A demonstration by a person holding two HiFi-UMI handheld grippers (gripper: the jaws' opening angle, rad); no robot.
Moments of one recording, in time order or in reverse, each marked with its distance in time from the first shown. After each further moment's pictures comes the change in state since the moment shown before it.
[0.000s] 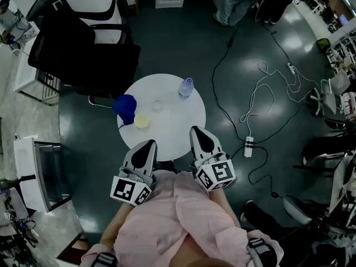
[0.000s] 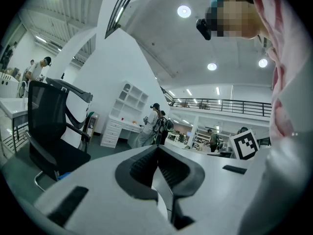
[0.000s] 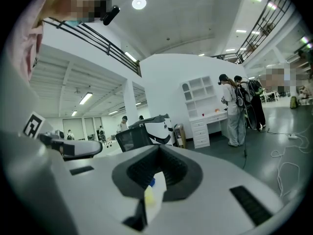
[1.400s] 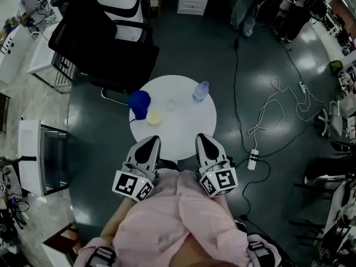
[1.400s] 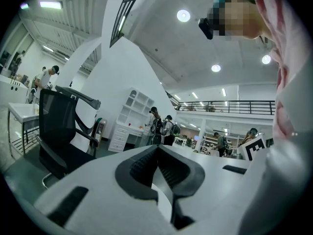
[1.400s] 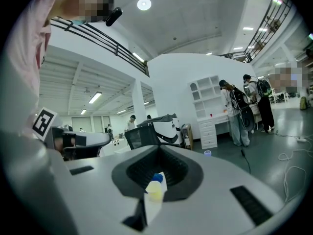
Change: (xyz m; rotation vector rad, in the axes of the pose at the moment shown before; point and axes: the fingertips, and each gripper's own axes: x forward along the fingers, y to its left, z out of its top) left arm -0.026 0.014 0.007 0.031 -0.068 0.091; right arm -0.014 0.026 -0.011 -0.037 -0.001 0.090
